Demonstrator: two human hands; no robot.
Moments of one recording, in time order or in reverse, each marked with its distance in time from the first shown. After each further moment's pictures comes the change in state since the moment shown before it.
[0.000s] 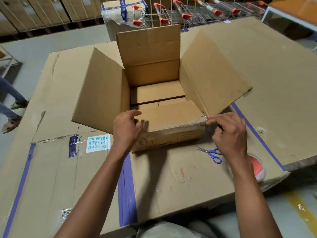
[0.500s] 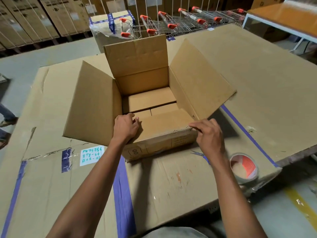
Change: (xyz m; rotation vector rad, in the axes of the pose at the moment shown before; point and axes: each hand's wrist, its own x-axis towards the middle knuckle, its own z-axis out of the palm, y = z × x) left_hand 0.065 -0.026 0.054 0.206 -0.166 0.069; right_hand -0.005 0.002 0.034 -0.034 -0.148 0.122
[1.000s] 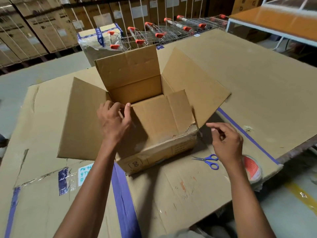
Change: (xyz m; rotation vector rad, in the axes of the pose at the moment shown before) left_hand 0.012 0.028 -0.068 -0.186 0.573 0.208; right_hand -0.011 0.006 -0.033 0.335 0.241 0.295
